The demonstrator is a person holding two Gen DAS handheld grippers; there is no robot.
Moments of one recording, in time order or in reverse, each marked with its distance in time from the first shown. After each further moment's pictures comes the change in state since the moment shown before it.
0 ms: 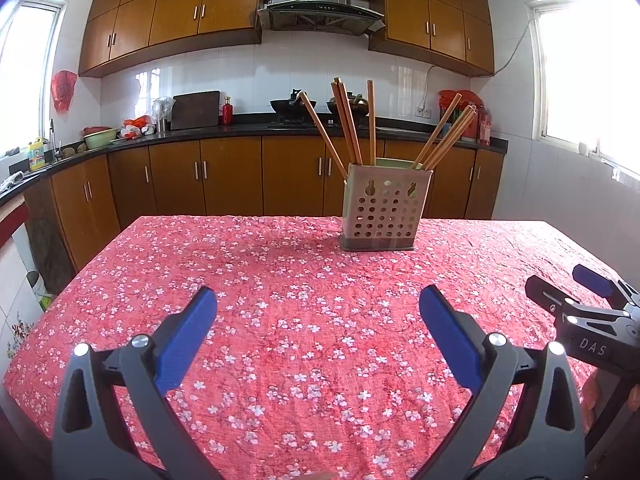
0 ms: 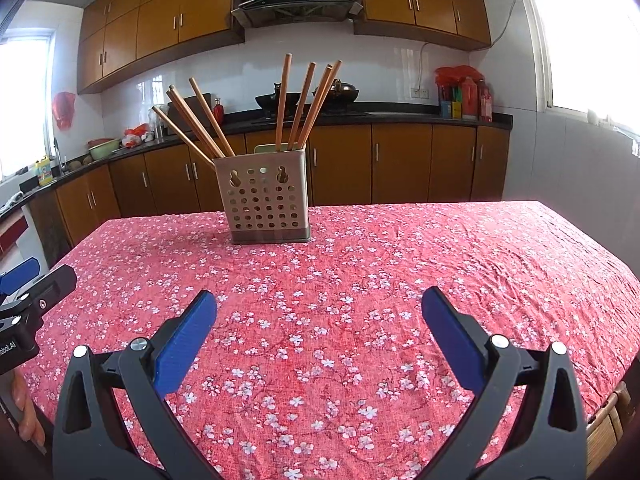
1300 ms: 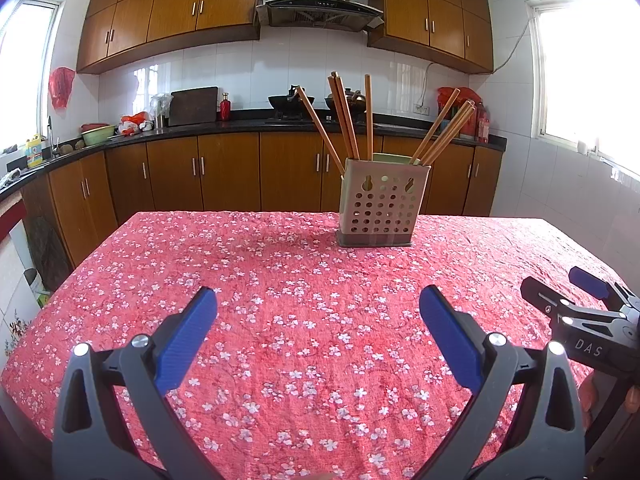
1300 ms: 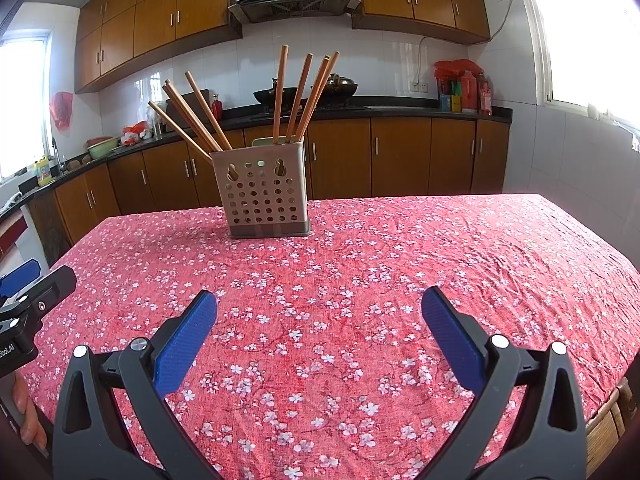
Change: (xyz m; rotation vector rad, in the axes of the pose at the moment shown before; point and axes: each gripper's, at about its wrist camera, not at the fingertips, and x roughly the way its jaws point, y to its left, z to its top) left arm 0.004 0.000 -0.004 0.000 0.010 -0.009; right arm 0.003 0.002 -0.004 0.012 0.015 -0.003
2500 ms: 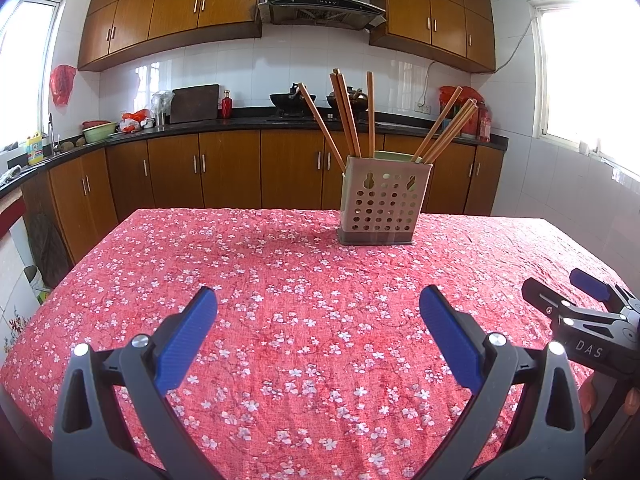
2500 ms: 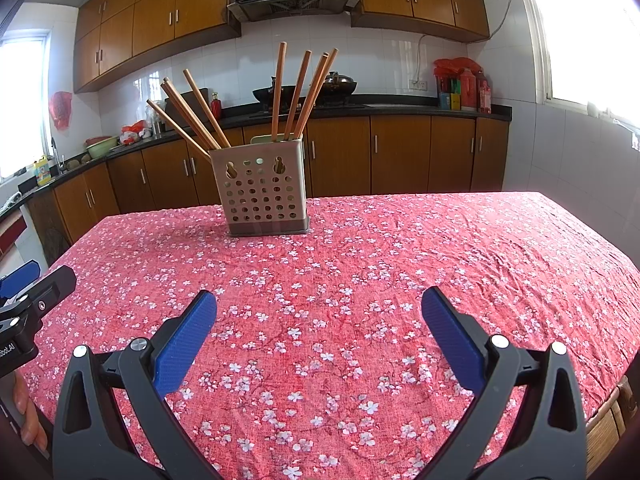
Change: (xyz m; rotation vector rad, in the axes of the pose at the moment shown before) left arm 0.001 0.000 -0.002 -0.007 0.006 0.005; right arm 0.000 -0.001 -0.001 0.001 0.003 0.001
